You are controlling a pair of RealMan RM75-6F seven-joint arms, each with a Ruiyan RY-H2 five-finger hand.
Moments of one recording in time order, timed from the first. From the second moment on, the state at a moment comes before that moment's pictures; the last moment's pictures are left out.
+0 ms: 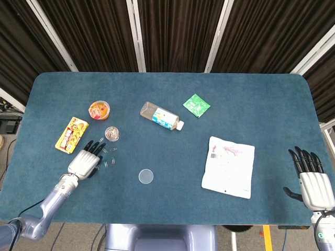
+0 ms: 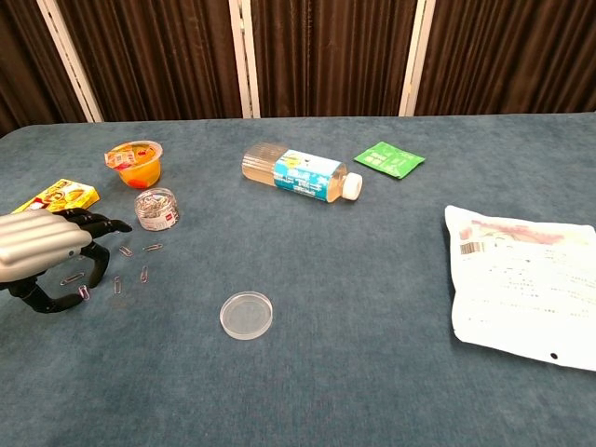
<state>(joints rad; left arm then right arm) -0.55 -1.50 -0.01 -1.30 1.33 0.89 0.47 0.08 -1.13 0.06 -1.58 -1.50 1.47 -0.06</state>
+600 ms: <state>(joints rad) -0.55 -1.51 0.01 -1.30 1.33 0.90 0.47 0.08 -1.13 0.07 -1.58 -1.49 1.46 -0.07</state>
